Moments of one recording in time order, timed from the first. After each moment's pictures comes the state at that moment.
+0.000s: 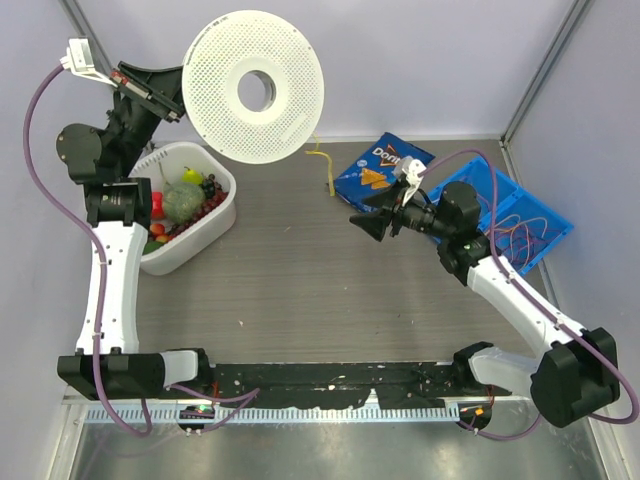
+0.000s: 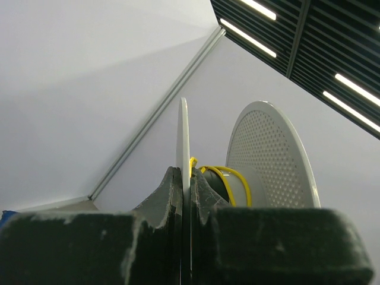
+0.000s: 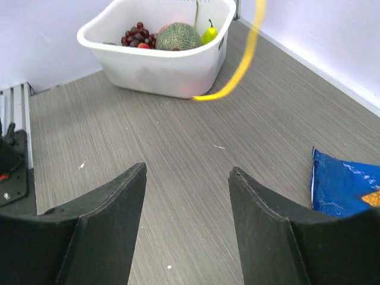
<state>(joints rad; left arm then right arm) 0.04 1.27 1.54 0.42 0.62 -1.23 0.37 1.13 0.82 0.26 -0.74 0.02</state>
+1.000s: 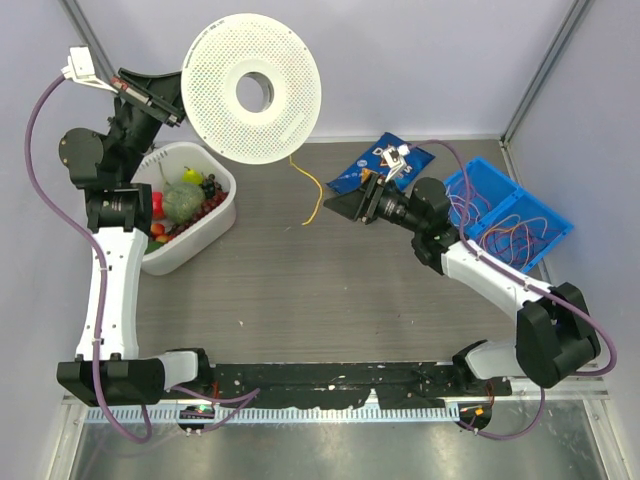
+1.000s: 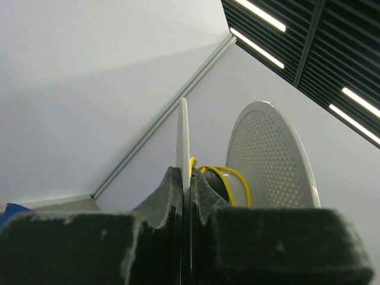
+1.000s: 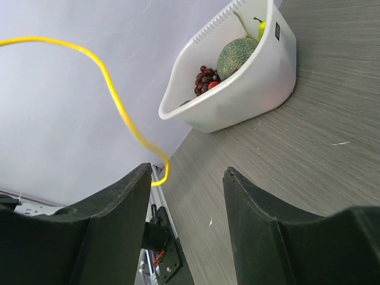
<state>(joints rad) 0.03 1.23 1.50 0.38 0.58 -1.23 0.49 1.35 0.86 0.54 -0.57 0.85</state>
